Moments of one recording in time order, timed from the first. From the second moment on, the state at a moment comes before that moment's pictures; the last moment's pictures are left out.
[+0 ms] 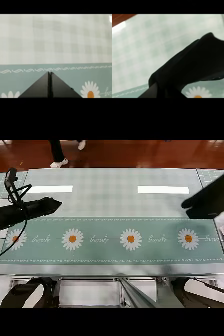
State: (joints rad) left arm 0.05 -0.79 0.73 0.85 -0.84 -1.35; right arm -0.66 -1.32 2.00 -1.07 1.75 1.61
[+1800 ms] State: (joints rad) left arm -0.02 -1.10 1.21 0.95 -0.86 -1.28; right arm -0.22 -1.07 1.18 -1.22 1.09 1.60
